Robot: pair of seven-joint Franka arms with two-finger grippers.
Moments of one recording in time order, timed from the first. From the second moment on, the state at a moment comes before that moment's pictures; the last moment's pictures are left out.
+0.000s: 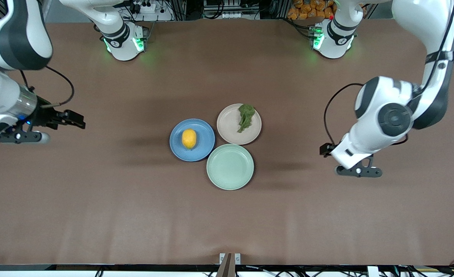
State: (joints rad) left arm -0.07 0.35 -0.20 -1.68 0.10 1.97 -0.18; right arm 0.09 0.06 -0.06 -1.75 0.07 1.75 0.03
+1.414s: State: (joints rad) left arm -0.07 -0.01 -0.09 -1.74 0.00 1.76 -0.12; right arm 0.07 0.00 -0.12 -1.58 0.02 1.67 -0.05
